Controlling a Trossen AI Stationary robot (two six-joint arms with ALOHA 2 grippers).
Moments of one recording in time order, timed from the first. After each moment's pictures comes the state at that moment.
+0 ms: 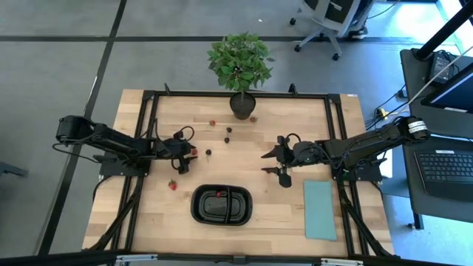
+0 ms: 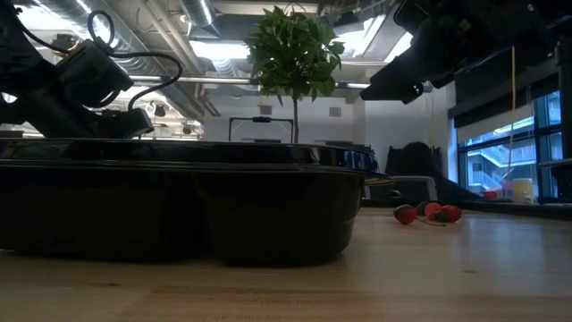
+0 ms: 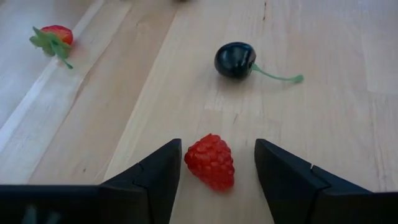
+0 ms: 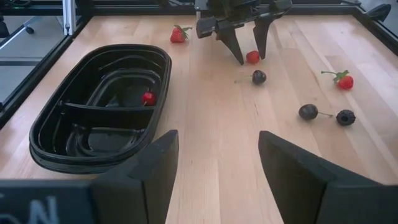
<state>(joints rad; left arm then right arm) 0.10 1.19 0.07 0.37 -0.22 -0.02 0.16 1.21 0.56 0.22 0.12 0.07</state>
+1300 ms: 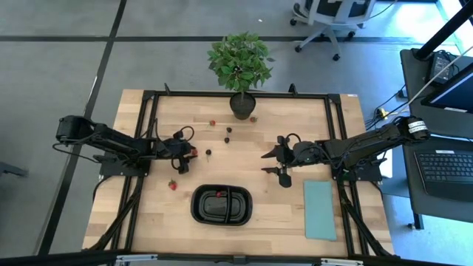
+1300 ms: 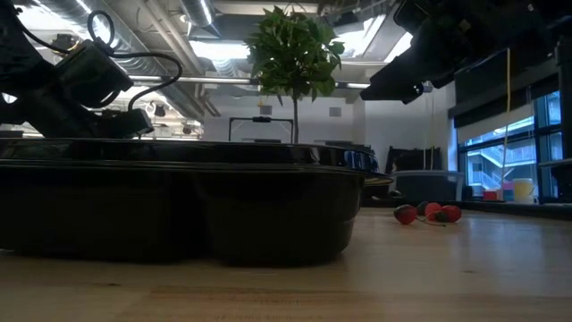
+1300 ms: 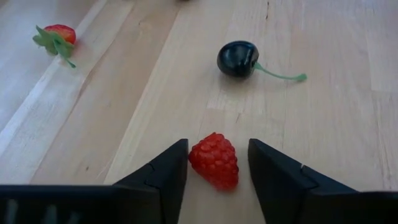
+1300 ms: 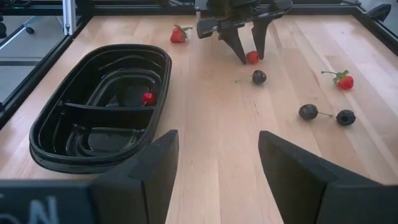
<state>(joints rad) 0.10 1.19 0.07 0.38 -0.23 -0.02 0.16 1.21 0.56 0.22 0.12 0.07</state>
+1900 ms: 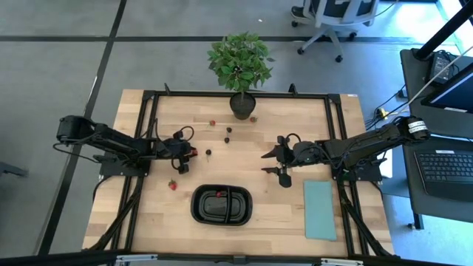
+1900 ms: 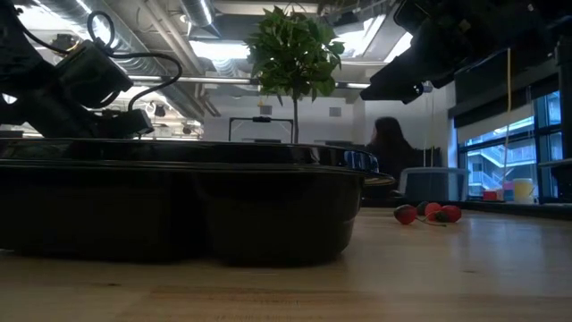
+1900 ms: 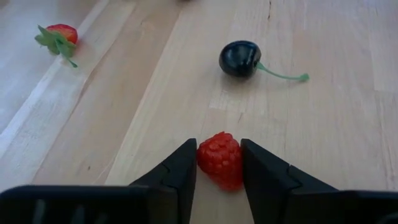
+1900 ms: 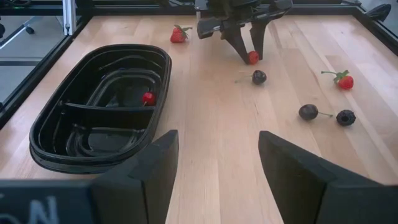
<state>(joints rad) 0.10 1.19 0.07 0.40 -0.23 -0.01 0.16 1.21 0.56 0.22 0.12 0.07</state>
